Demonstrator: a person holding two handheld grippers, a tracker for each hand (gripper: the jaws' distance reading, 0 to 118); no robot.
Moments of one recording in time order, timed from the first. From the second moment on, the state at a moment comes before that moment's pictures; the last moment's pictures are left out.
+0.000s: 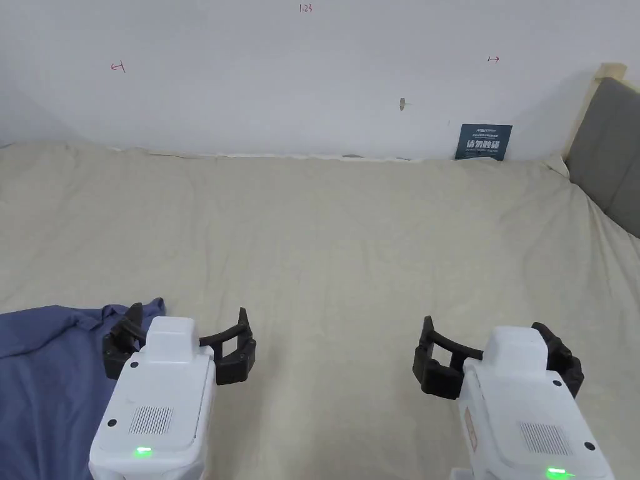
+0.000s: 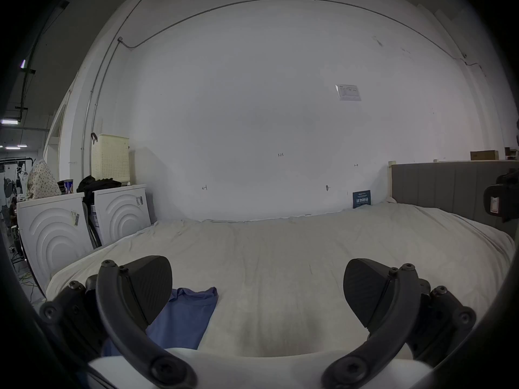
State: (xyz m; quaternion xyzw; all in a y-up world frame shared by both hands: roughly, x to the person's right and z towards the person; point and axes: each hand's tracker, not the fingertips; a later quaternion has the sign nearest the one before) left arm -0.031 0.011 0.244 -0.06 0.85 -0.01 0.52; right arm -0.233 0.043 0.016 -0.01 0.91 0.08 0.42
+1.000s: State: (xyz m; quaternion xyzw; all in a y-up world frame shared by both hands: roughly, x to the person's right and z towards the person) left arm -0.041 0.041 0.230 -0.04 0.86 -0.05 0.51; right arm -0.232 0.075 0.010 -0.01 0.90 0.05 0.43
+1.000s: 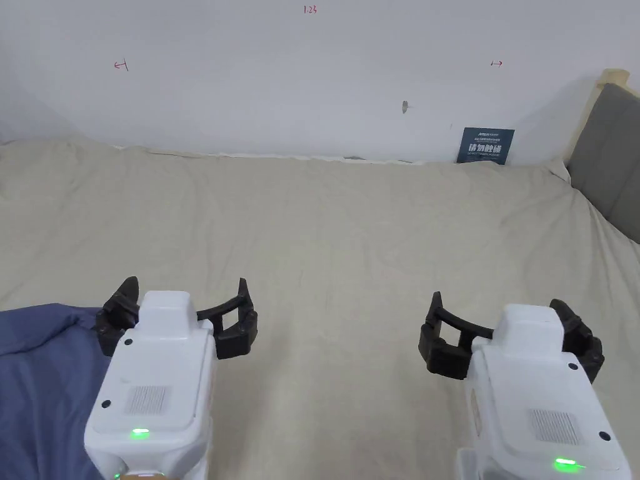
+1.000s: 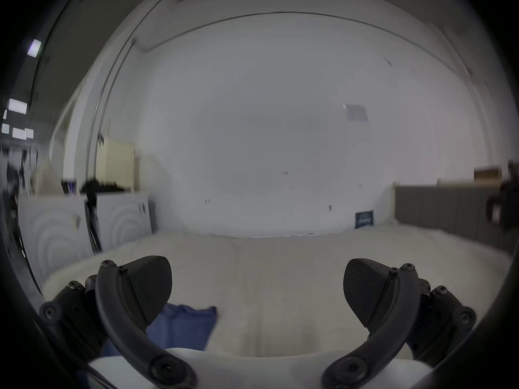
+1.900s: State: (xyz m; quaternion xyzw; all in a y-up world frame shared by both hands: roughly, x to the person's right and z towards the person) left arm -0.033 0.038 0.235 -0.06 0.85 -0.07 0.51; right arm -0.225 0.074 0.015 0.01 0.90 0.06 0.43
